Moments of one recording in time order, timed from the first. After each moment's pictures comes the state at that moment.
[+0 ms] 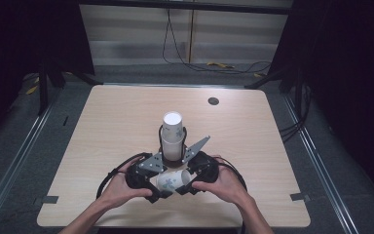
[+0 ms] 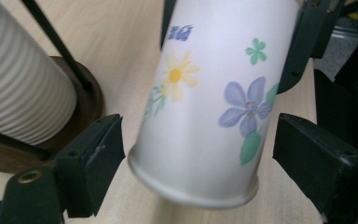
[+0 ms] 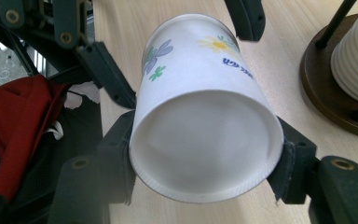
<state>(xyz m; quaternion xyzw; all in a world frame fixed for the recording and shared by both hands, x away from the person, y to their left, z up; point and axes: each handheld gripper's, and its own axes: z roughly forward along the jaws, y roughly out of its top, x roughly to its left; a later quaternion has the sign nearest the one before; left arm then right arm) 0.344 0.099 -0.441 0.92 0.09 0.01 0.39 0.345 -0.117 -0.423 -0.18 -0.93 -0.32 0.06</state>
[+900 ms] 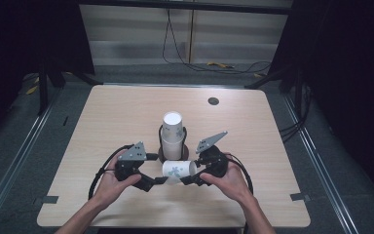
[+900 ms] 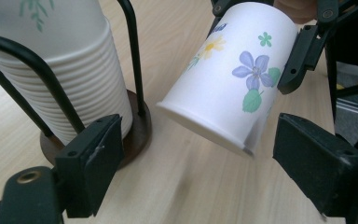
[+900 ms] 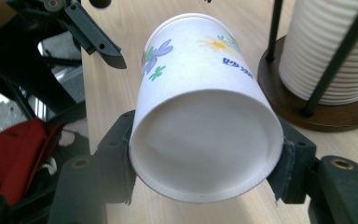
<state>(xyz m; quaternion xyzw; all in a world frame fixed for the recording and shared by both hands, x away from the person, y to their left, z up) 0.354 0.128 -0.441 0.85 0.16 0.04 0.50 0.355 -0.147 -0.423 -0.25 -0.89 -0.39 0.05</state>
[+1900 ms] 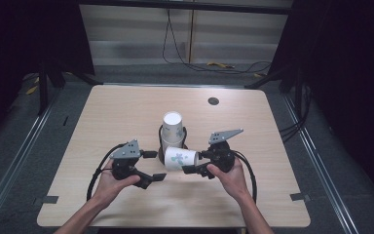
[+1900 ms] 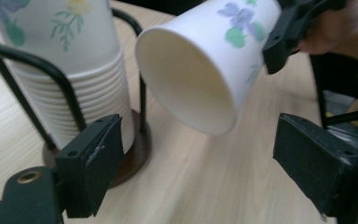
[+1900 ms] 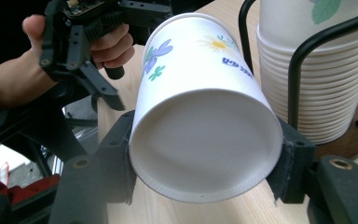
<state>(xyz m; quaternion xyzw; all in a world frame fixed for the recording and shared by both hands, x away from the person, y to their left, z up) 0.355 0.138 -0.440 0.82 0.16 0.03 0.55 0.362 -0.167 -0.423 -0.28 -0.82 -0.50 0.06</state>
